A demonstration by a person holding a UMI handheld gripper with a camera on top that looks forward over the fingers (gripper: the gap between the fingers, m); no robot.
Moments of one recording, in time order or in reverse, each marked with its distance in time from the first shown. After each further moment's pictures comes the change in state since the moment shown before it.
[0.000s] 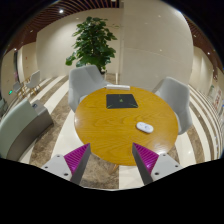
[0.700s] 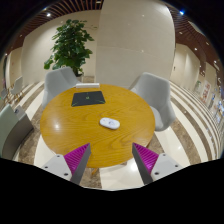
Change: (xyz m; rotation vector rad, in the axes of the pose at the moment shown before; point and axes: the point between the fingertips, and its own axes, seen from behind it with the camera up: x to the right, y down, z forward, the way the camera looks) arm 0.172 0.045 0.042 0.038 0.182 0.072
